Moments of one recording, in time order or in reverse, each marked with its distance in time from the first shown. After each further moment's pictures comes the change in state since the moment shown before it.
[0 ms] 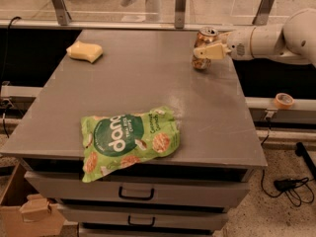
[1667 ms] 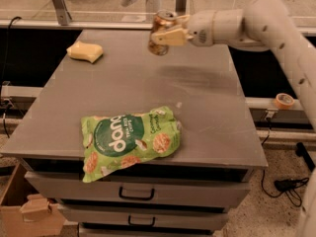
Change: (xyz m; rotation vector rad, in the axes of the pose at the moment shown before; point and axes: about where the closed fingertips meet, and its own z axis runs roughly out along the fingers) arm -0.093 0.087 0.067 -0.228 -0.182 -0.109
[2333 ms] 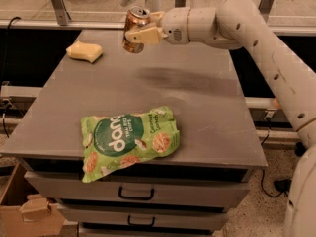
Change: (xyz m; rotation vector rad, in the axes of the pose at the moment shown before) arm -0.032 0.039 0.062 -0.095 -0.072 -0.066
